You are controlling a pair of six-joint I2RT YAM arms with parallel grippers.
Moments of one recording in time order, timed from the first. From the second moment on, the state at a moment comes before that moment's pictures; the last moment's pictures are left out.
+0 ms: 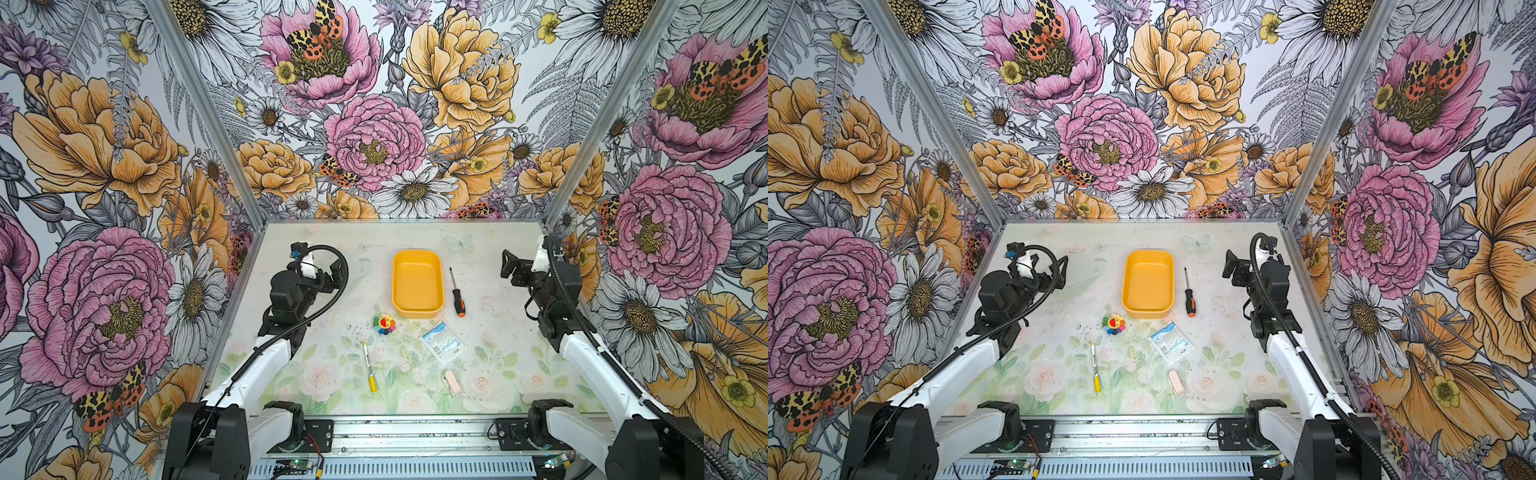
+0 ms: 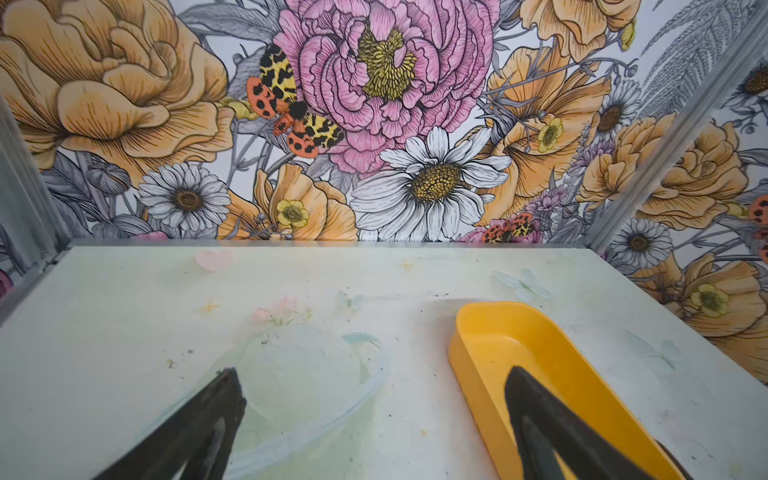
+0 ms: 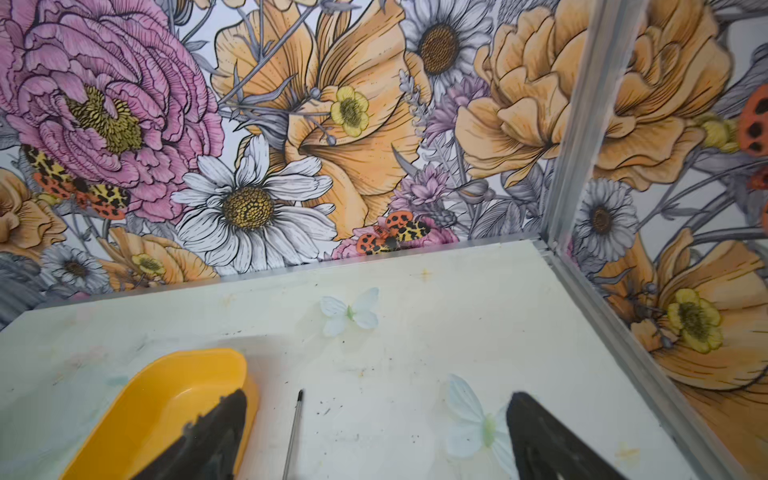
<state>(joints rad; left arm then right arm) -0.16 1.11 0.56 0.42 0.16 -0.22 0.01 1.06 0.66 0.12 -0.09 0.20</state>
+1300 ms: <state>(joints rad) -0.25 1.34 0.66 0.15 0.40 -0.35 0.34 1.60 0.85 -0.23 -0.04 0.32</state>
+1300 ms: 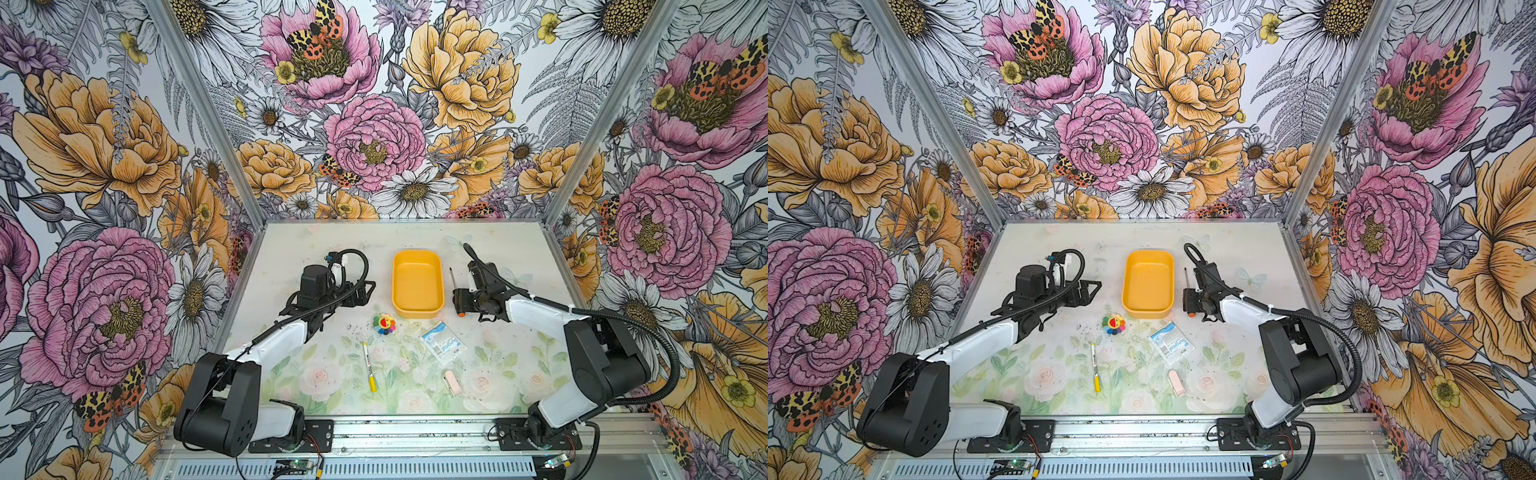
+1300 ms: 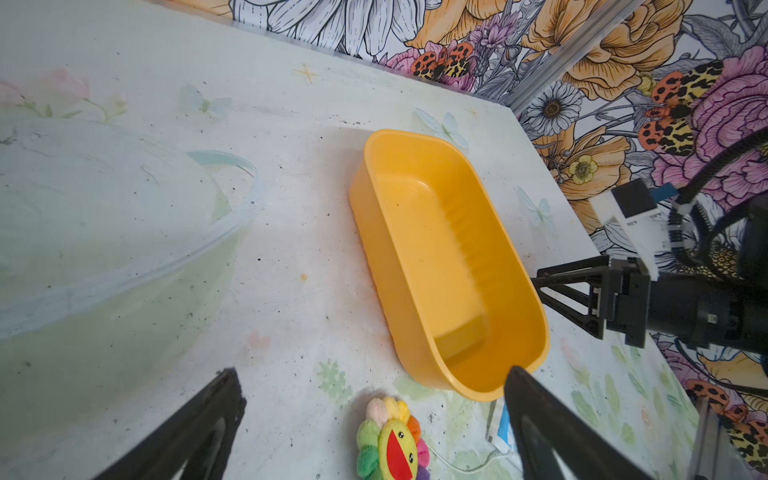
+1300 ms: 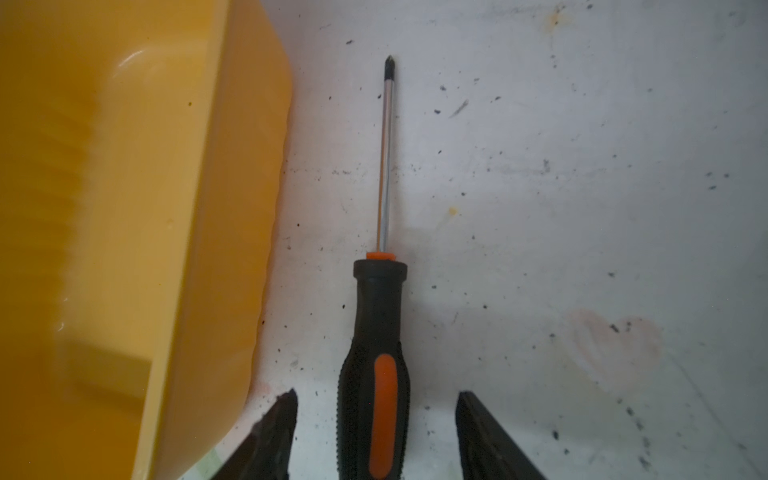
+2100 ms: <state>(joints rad) -0.25 1.35 0.67 0.12 0.42 -0.36 0.37 1.73 0.94 -0.32 -0.01 0.32</state>
